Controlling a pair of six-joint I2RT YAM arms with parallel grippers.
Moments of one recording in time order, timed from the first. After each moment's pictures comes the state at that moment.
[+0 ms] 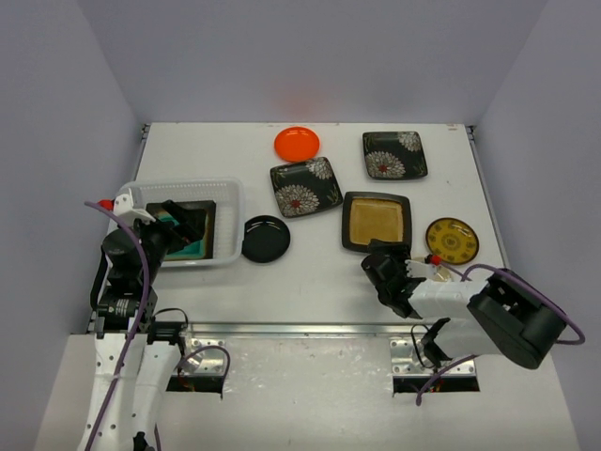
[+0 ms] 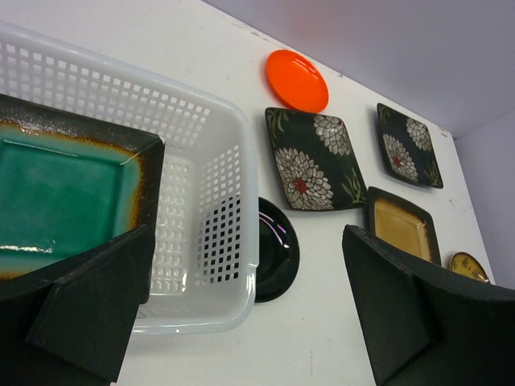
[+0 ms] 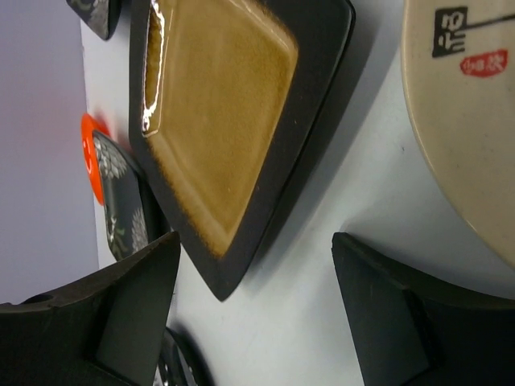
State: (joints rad) left arm 0.04 0.46 0.67 -0.46 0.11 -0.52; right arm 0.74 1.30 0.18 0.26 0.82 1.87
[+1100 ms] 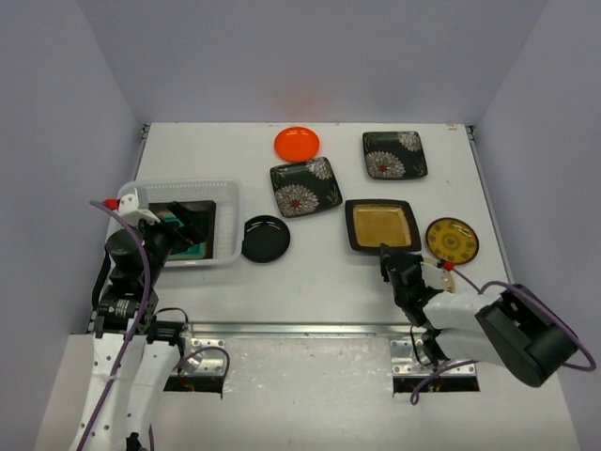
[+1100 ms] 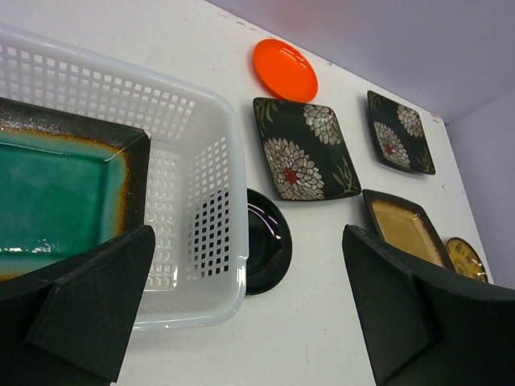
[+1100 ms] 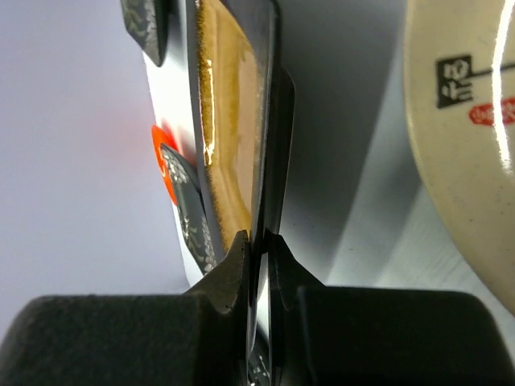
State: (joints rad) left arm -0.02 0.46 0.67 -0.46 0.09 -0.52; right arm 0.57 1.21 0.03 0.59 0.65 1.83
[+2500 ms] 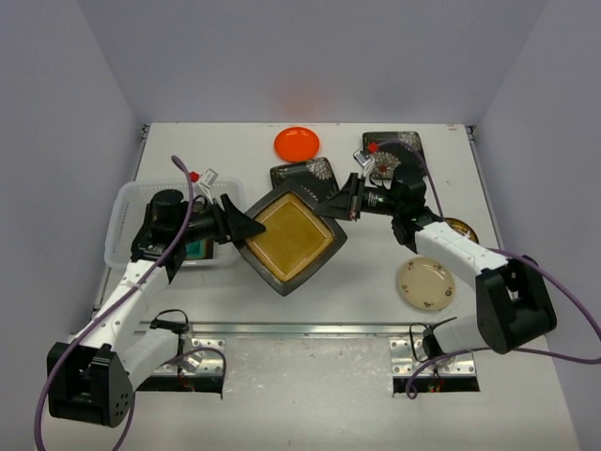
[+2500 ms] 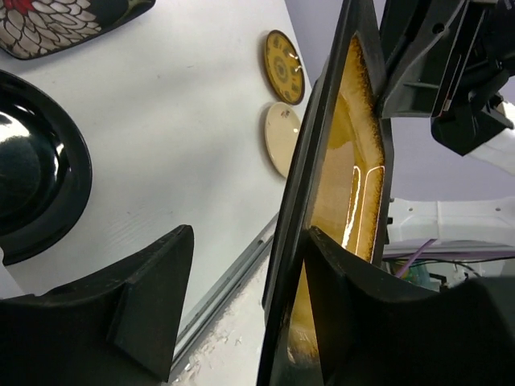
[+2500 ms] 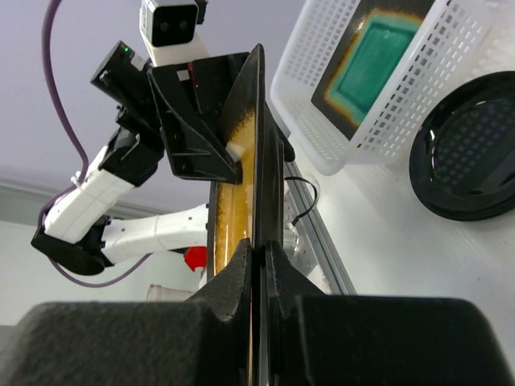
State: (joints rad) left arm -0.10 0.96 0.61 -0.04 0.85 -0.70; right arm 0.37 1.41 0.76 0.55 -0.94 1.00
